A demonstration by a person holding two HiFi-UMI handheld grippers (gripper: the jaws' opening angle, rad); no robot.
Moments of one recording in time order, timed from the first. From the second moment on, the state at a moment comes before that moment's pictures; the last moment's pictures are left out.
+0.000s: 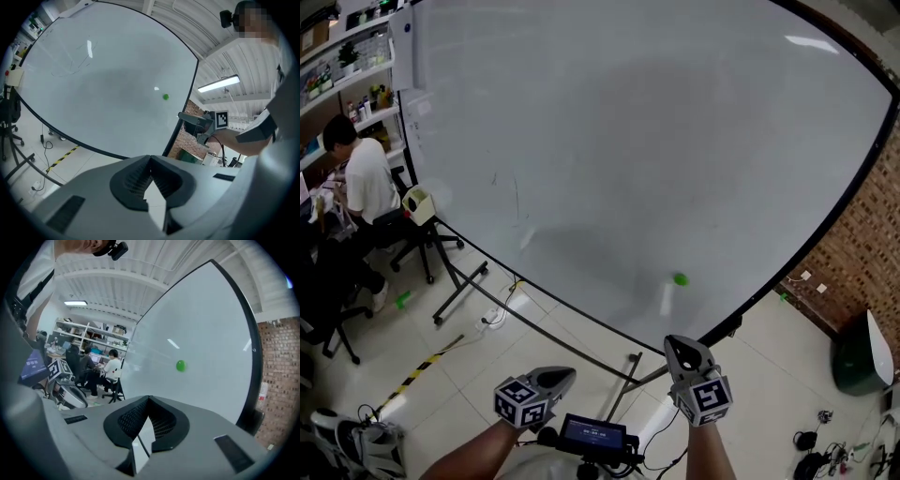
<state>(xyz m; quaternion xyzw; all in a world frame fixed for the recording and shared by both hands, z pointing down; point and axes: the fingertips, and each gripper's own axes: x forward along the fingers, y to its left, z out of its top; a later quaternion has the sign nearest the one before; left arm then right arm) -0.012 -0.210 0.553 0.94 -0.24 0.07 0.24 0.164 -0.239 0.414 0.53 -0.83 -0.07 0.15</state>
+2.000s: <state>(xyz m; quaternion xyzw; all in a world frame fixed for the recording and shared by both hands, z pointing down) -0.048 -0.328 0.538 0.96 -0.20 0.07 0.20 0.165 -0.347 0.359 0.63 -0.52 -0.38 0.43</state>
